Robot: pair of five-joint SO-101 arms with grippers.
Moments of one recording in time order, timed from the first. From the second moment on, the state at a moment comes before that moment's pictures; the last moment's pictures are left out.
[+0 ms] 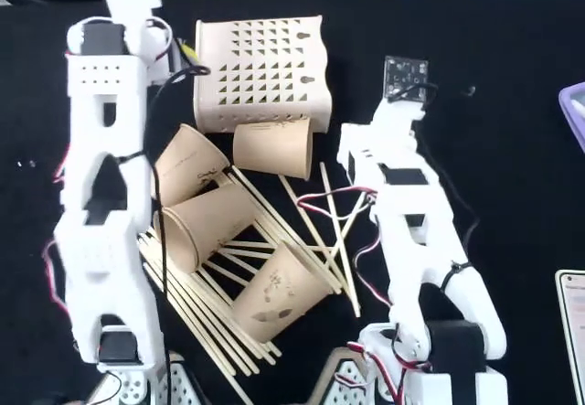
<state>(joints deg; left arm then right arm) -6.6 37.1 -55.9 83.6 3.0 -1.1 -16.3 49.5 18.5 -6.3</state>
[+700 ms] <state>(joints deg) -15.8 65.7 -90.9 93.1 3.1 -3.2 -16.4 50.8 17.5 -6.3</state>
